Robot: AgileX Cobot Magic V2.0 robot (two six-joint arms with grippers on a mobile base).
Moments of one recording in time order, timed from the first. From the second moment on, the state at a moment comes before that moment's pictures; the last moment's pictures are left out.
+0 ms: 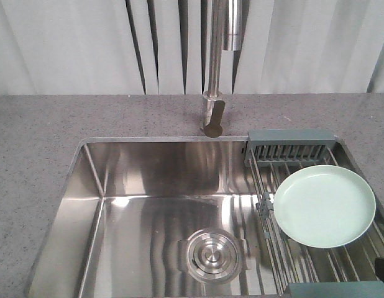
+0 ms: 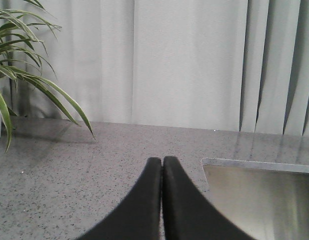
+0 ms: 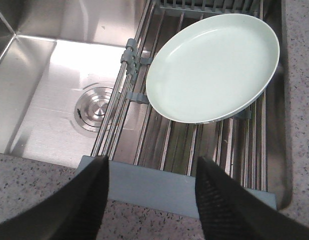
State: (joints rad) left arm 0.07 -0.01 0.03 -0.03 -0.01 -0.04; right arm 0.12 0.49 -0.56 0.15 0.89 -0.10
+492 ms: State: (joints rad) left arm 0.07 -0.01 0.03 -0.03 -0.01 -0.03; right arm 0.12 0.49 -0.56 0.15 0.89 -0.10
